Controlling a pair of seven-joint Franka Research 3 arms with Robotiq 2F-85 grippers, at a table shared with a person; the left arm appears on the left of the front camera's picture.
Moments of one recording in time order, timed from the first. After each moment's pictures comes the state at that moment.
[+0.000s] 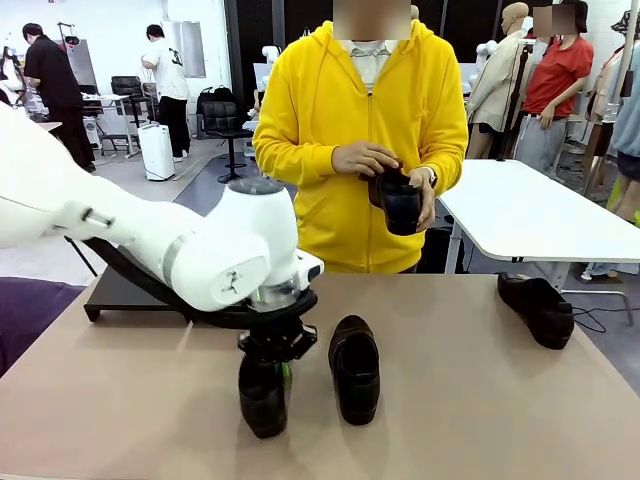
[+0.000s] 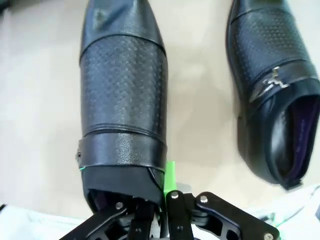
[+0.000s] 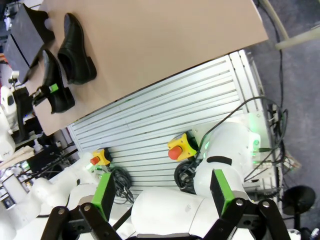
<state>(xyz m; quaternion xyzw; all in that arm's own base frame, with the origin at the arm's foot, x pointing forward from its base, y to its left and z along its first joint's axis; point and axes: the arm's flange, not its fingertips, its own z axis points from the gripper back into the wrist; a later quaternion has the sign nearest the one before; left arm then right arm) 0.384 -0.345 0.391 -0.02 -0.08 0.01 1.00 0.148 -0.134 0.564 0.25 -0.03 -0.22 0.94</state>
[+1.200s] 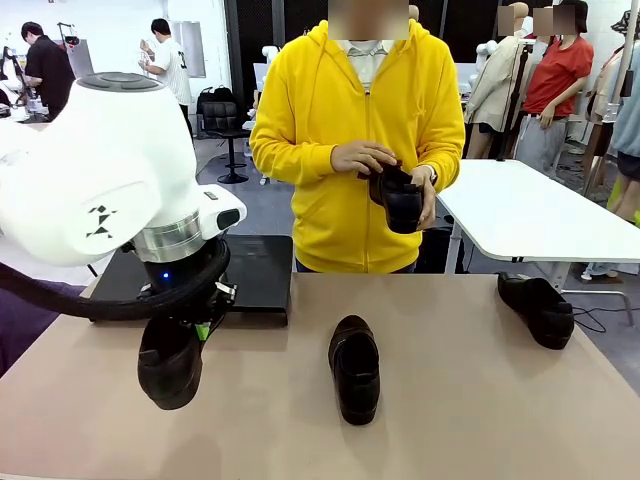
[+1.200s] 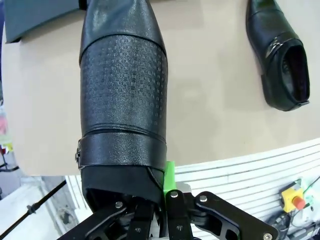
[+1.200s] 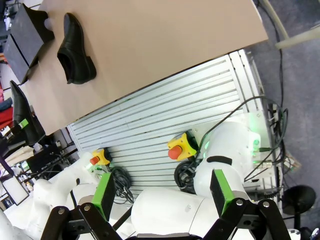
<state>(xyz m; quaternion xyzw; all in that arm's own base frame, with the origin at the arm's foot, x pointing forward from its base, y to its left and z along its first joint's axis) 0.304 -0.252 0.505 0.00 -0.13 -0.04 0.99 0.149 -0.134 0.564 0.25 -0.02 -0.22 0.94</state>
